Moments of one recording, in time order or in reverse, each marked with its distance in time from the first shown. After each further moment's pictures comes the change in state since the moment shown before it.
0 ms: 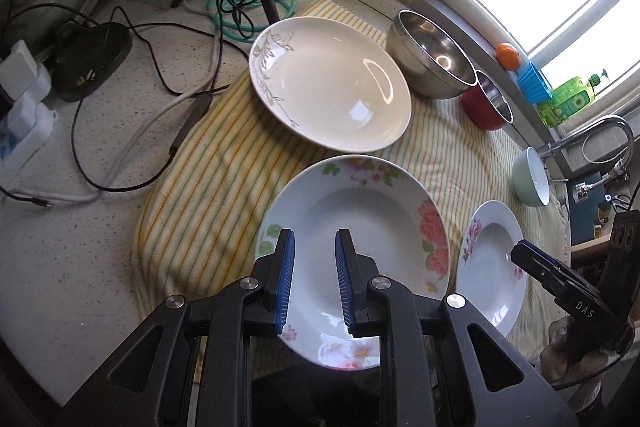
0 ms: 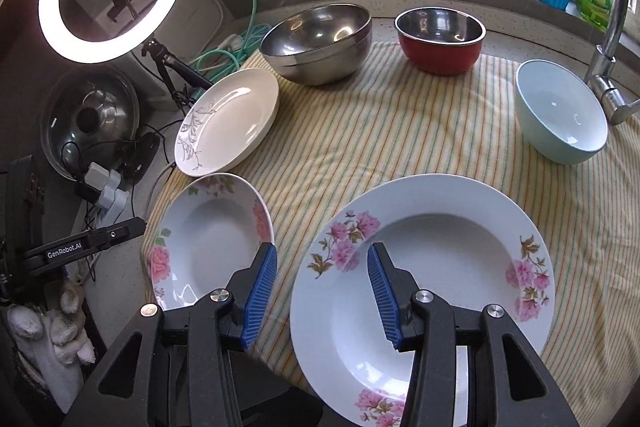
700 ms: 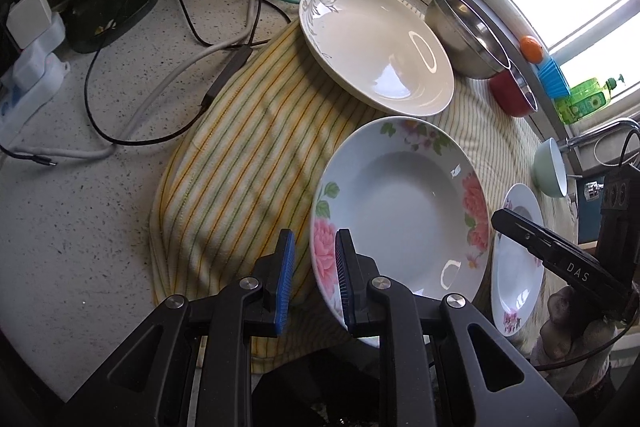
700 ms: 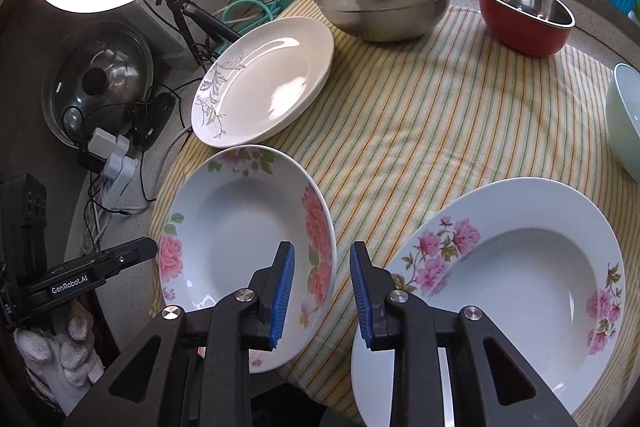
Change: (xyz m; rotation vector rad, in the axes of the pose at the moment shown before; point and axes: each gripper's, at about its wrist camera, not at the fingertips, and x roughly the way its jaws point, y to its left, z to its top) left arm 0.018 0.036 -0.018 -0.051 0.073 0.008; right arm 0.063 0.032 0.010 -0.053 0.135 0.045
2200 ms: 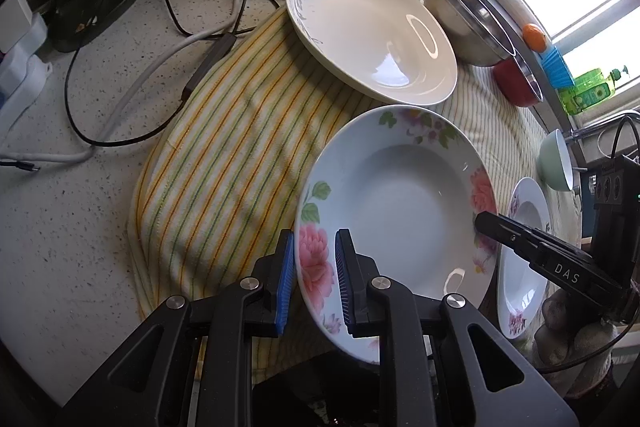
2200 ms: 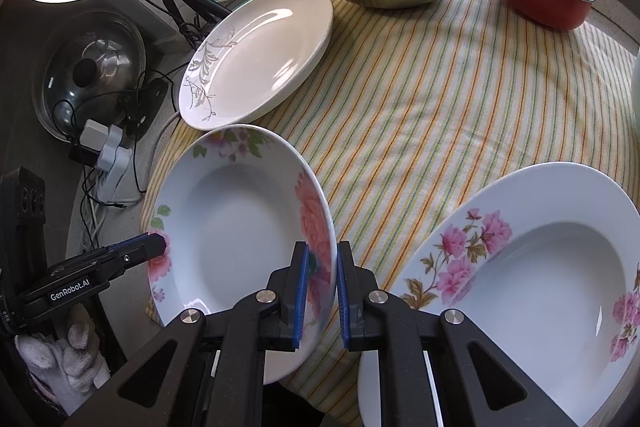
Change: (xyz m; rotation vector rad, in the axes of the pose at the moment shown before) left arm 0.018 -0.007 0.005 0.022 0.036 -0.001; right arm 0.024 0.000 0.001 0.018 0.065 0.024
